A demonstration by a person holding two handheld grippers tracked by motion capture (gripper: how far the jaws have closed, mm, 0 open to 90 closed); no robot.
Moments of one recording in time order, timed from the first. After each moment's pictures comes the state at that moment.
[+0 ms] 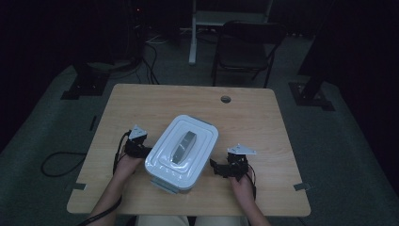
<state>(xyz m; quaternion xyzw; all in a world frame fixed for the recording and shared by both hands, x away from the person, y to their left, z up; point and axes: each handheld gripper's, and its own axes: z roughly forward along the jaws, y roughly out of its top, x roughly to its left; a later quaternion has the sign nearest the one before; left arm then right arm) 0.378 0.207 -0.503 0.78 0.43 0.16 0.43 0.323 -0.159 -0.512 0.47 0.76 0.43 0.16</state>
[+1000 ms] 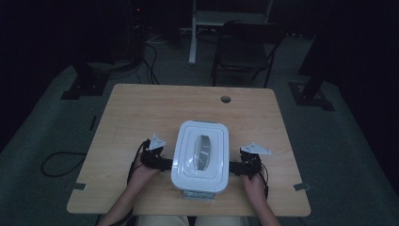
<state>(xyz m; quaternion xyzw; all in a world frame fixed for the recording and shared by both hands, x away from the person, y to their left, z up) 0.345 0.150 -0.502 0.80 0.41 0.16 0.41 0.326 -0.200 -0.507 0.48 0.74 0.44 0.19</state>
